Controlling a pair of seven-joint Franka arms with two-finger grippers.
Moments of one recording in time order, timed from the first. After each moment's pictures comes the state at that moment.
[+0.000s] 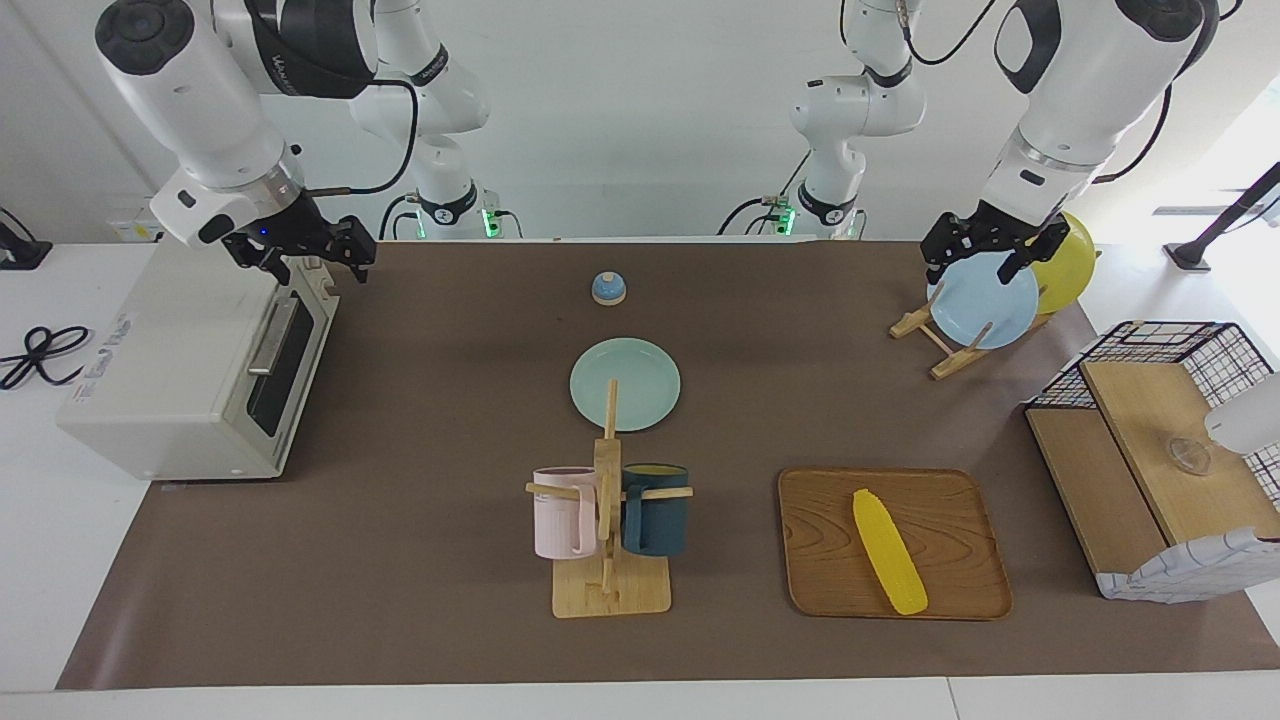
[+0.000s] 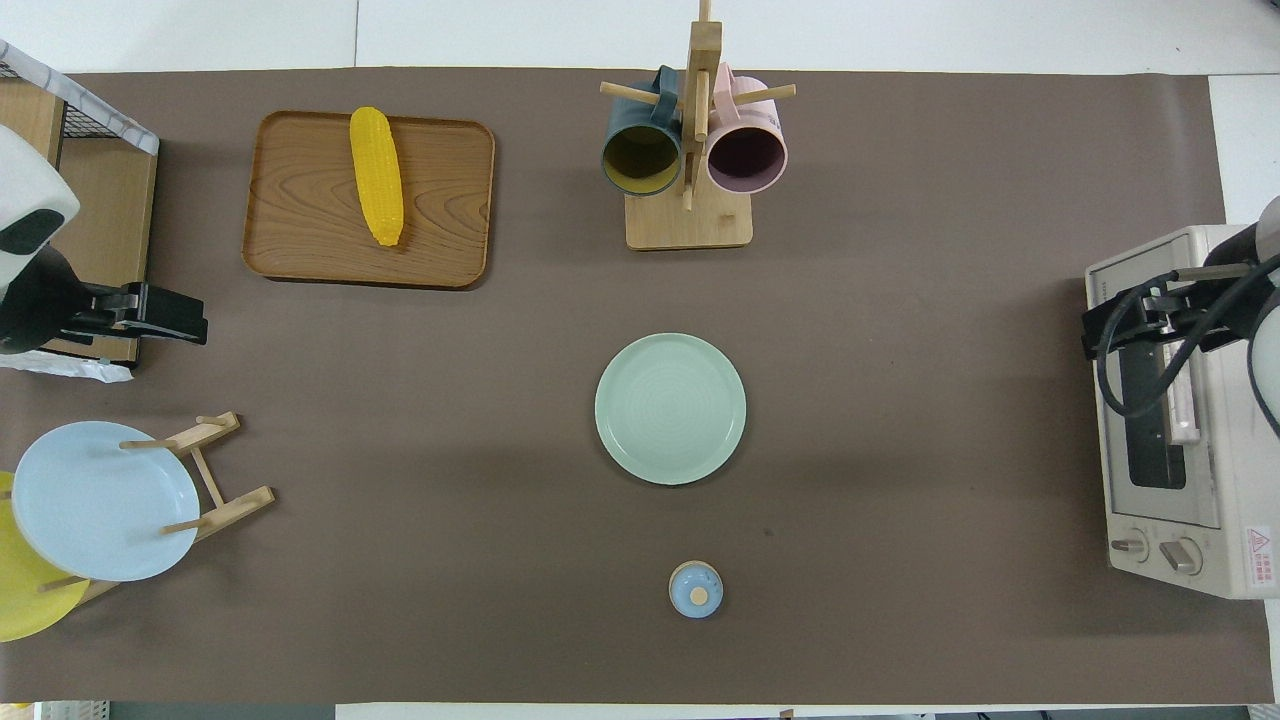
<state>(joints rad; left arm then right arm) -0.06 -0.06 -0.07 -1.70 0.00 1.61 -0.04 0.03 0.02 -0.03 -1.61 -0.04 1.46 -0.03</state>
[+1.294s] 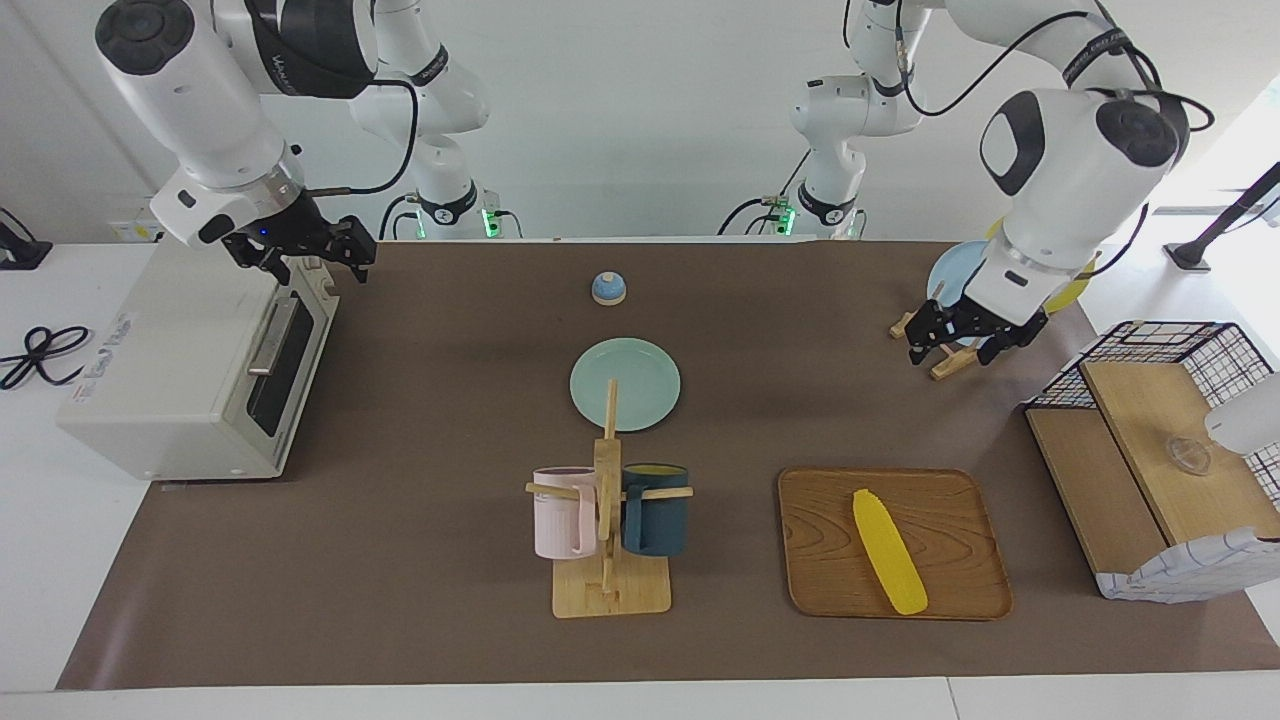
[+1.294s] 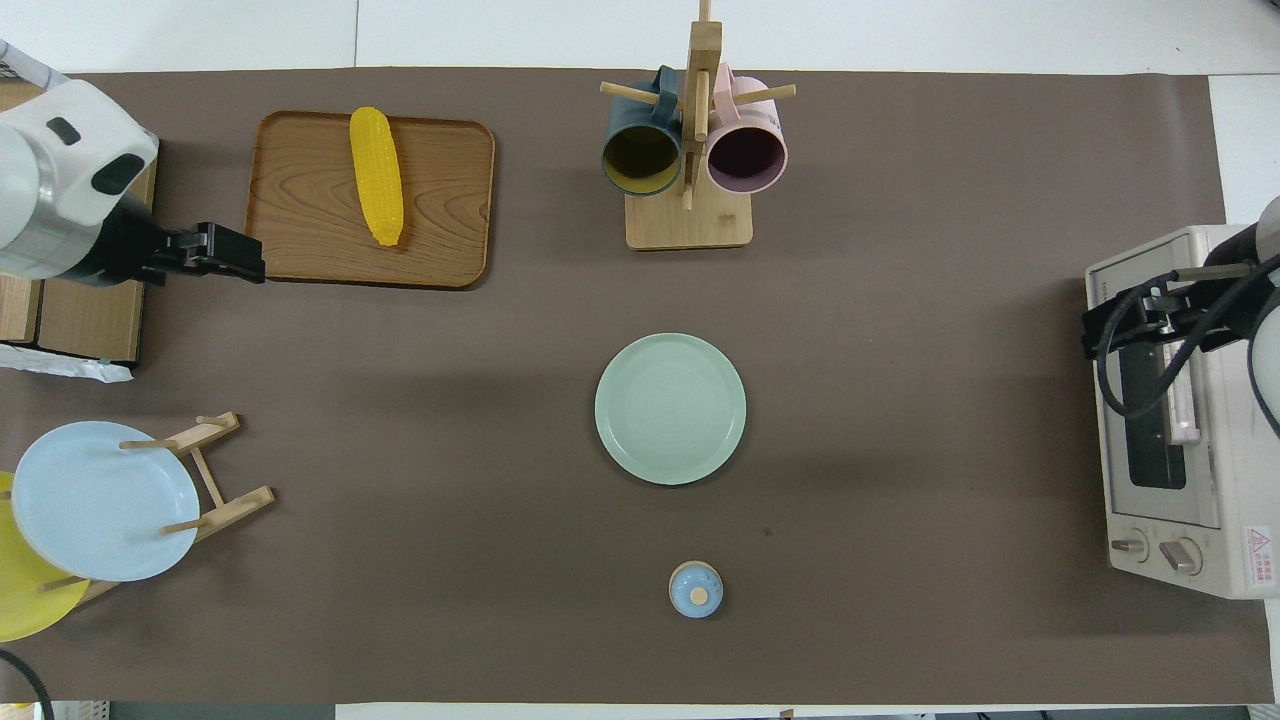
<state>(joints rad) -0.06 0.22 -0.08 -1.60 -0.04 1.80 -0.05 0.03 0.02 -0.03 -1.61 -0.04 1.46 -0.03</state>
